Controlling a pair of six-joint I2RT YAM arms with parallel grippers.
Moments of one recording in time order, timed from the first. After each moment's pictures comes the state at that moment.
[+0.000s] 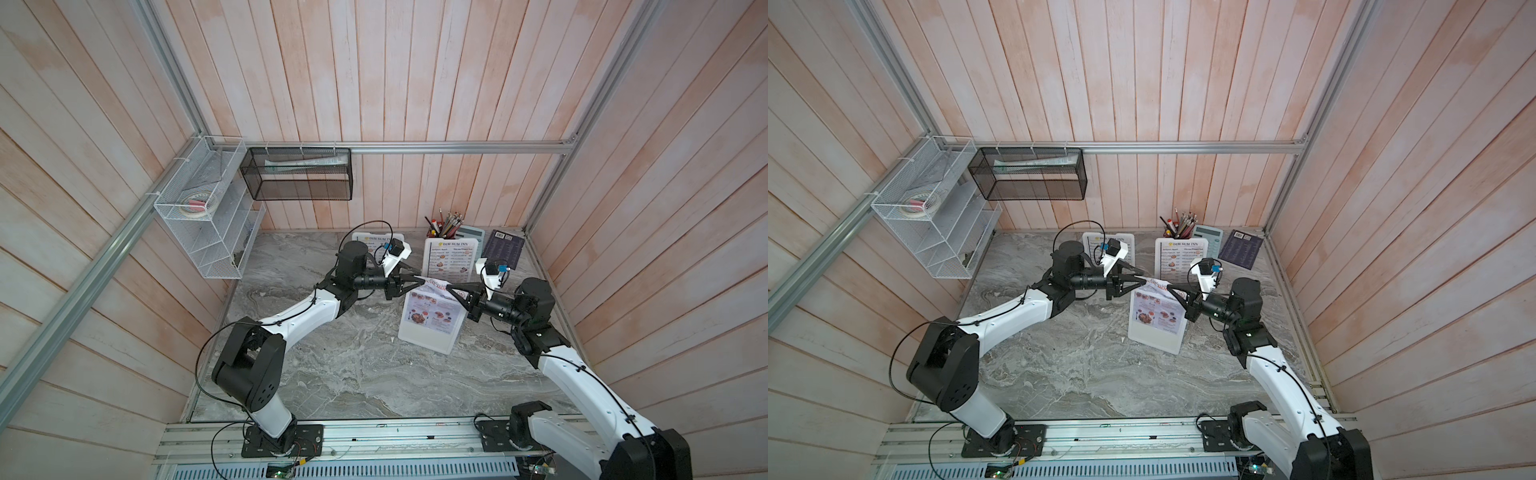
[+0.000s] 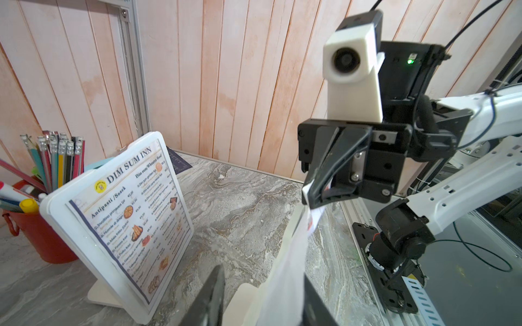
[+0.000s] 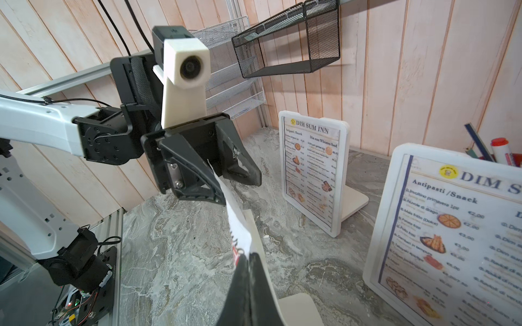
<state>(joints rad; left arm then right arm) -0.55 1.66 1.15 0.33 0.92 0.00 0.22 0.99 0.60 0.28 -0.83 0.23</state>
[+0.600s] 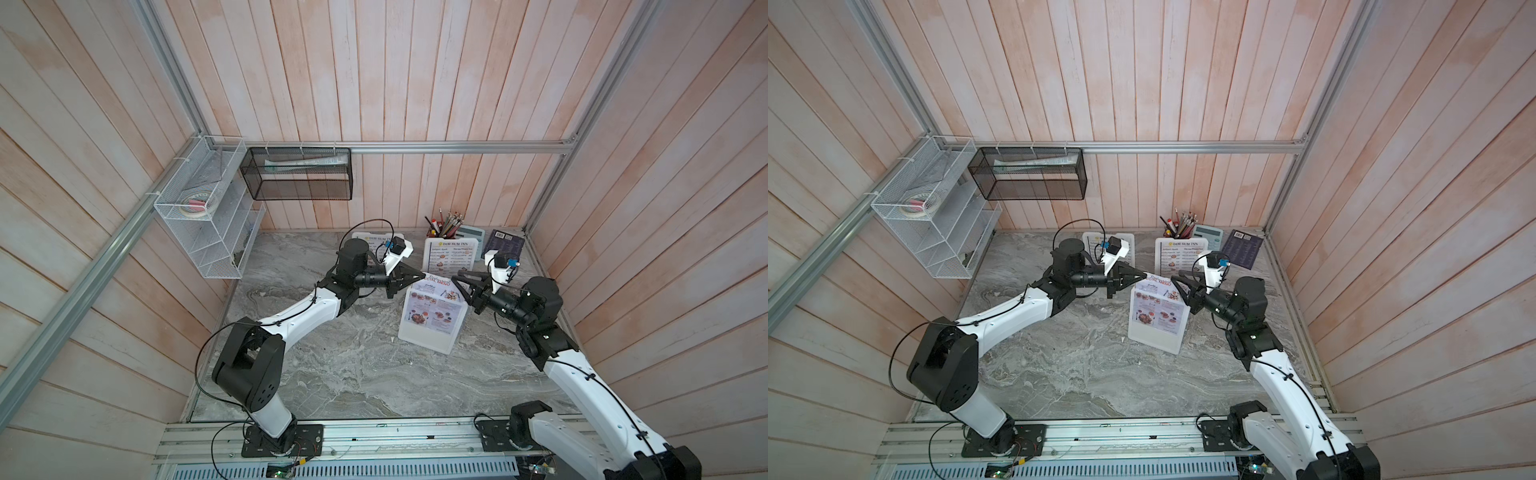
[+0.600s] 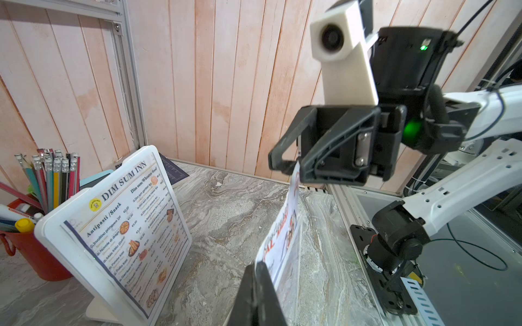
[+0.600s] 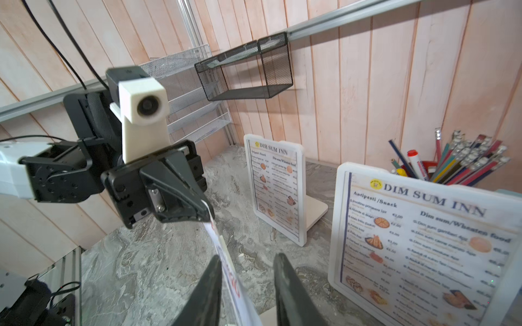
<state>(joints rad) -0.55 1.66 1.16 0.33 0.93 0.01 0.27 0.91 0.68 0.18 -0.57 0.26</state>
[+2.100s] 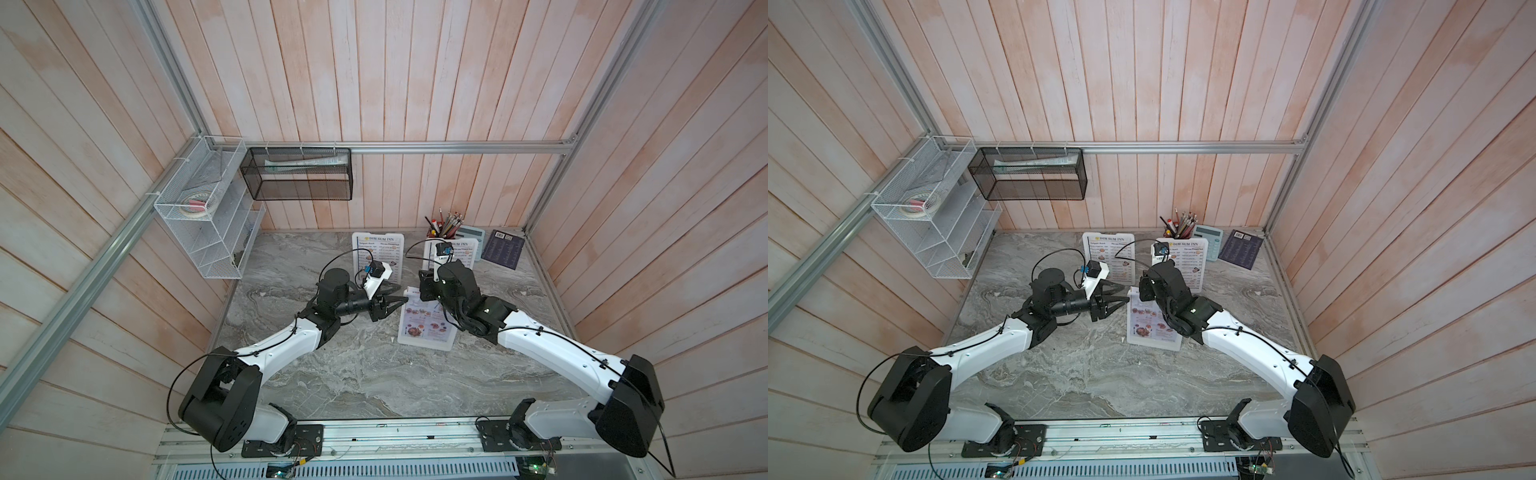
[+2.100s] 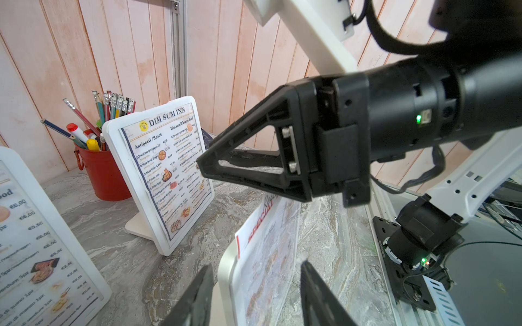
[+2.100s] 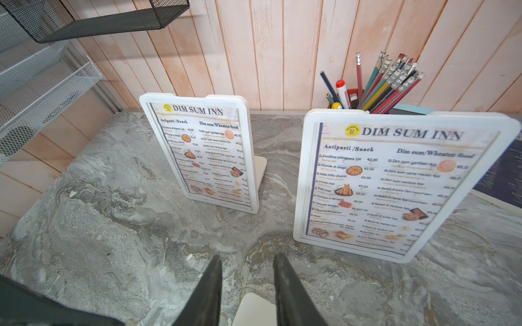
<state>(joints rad) -0.53 1.42 0.78 0.46 0.75 -0.03 0.79 1.31 1.04 -0.18 0.39 0.39</state>
